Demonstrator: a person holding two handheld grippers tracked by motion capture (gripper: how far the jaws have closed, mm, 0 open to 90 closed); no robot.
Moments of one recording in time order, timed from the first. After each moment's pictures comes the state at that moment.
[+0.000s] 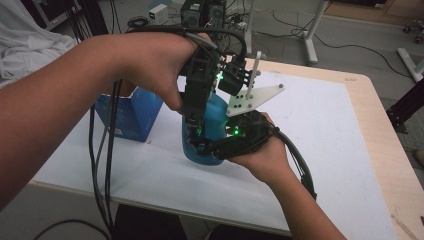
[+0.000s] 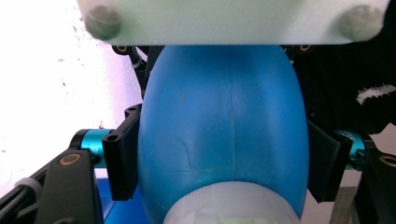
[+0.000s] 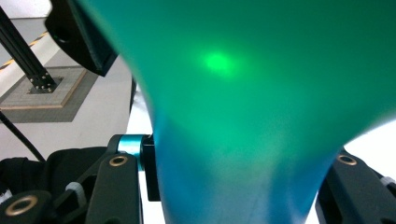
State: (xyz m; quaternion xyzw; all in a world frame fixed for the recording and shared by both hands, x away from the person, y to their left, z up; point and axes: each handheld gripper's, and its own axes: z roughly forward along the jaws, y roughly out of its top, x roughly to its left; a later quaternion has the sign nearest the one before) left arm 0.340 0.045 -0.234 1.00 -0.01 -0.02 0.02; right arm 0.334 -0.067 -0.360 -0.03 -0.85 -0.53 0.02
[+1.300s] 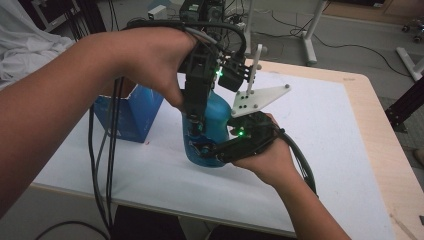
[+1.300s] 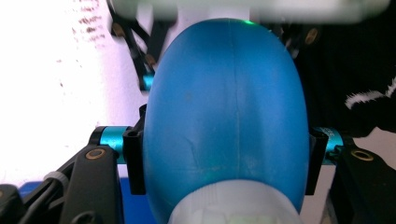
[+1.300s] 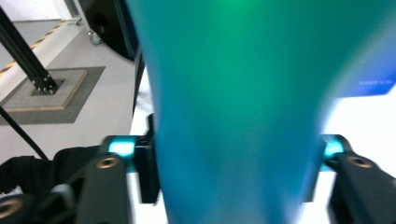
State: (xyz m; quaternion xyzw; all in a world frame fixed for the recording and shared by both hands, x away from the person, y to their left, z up) left arm 0.342 0.042 -0.225 1.00 0.00 -0.03 0.02; right arm 0.332 -0.082 -0.356 -0.03 -0.85 -0.53 0.01
